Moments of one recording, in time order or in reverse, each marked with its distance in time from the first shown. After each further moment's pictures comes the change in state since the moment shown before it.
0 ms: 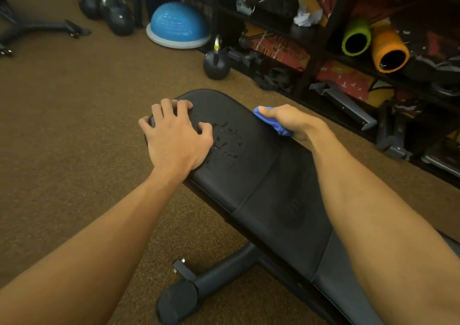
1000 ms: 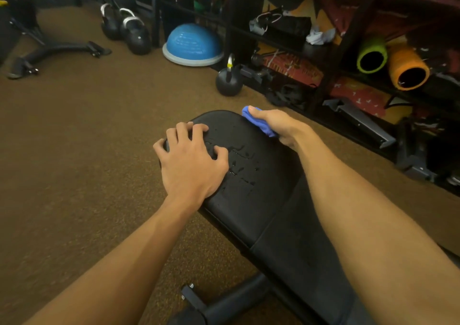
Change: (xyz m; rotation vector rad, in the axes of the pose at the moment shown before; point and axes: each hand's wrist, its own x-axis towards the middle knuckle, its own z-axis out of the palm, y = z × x) left_hand 0.003 -0.003 0.005 -0.011 0.026 -0.015; right_hand 0.015 -0.067 0.043 -0.022 -0.011 -0.056
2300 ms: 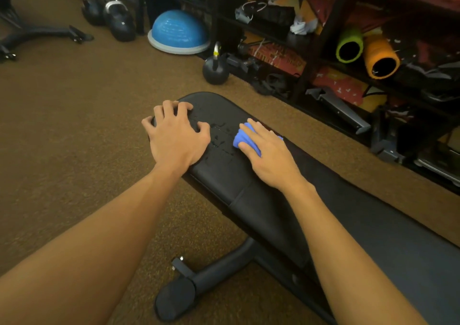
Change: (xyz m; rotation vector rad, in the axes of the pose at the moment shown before) left_hand -0.003 -0.001 -0.005 -0.042 -0.039 -0.005; right_hand -0.129 0.089 0.046 -0.659 0.319 -0.414
